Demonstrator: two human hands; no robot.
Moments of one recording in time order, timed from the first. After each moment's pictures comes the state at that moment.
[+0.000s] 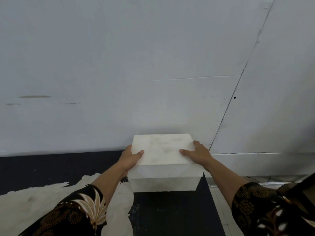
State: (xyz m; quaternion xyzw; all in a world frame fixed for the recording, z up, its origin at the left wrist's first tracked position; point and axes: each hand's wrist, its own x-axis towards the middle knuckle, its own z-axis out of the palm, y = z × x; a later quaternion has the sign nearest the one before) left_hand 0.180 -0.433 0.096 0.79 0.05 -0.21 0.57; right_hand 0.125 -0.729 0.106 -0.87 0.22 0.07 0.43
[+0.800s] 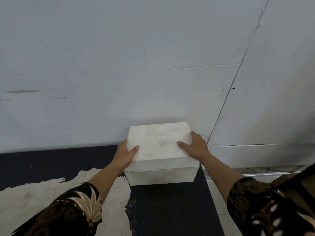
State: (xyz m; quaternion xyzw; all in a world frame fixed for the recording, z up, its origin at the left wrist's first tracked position) left_hand 0.176 -0.440 0.083 0.84 0.01 -0.13 0.53; right_hand 0.132 -0.733 0.090 -0.90 0.20 0.01 0.39
